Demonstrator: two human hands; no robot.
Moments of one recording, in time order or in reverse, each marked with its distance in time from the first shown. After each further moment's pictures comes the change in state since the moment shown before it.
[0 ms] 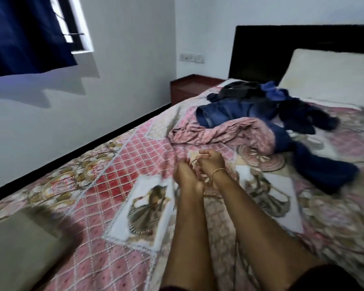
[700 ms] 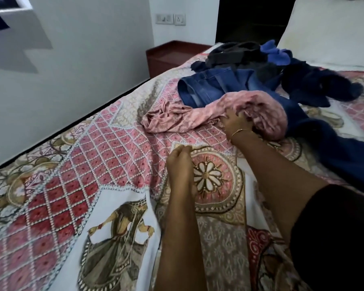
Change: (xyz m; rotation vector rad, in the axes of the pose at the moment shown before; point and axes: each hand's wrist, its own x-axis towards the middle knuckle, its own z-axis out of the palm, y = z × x) left_hand 0.092 -0.048 0.027 0.554 -0.131 0.119; right_hand 0.183 0.041 -0.072 -1.355 0.154 -0.356
